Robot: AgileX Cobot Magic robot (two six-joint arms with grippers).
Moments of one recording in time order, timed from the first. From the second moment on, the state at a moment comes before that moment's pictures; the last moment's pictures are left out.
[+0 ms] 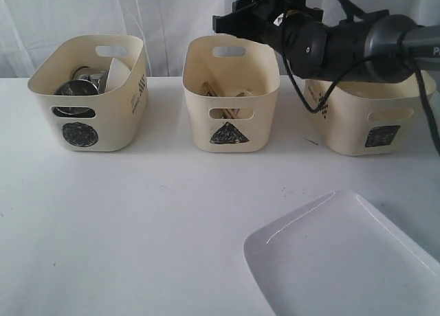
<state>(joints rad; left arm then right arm) -0.08 0.01 0.02 -0.11 0.30 0.18 0.30 1.94 -1.41 0.34 -0.37 -0.26</state>
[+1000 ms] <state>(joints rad) -0.08 0.01 0.02 -0.11 0.30 0.18 0.27 1.15 -0.45 0.83 -0.18 -0.26</state>
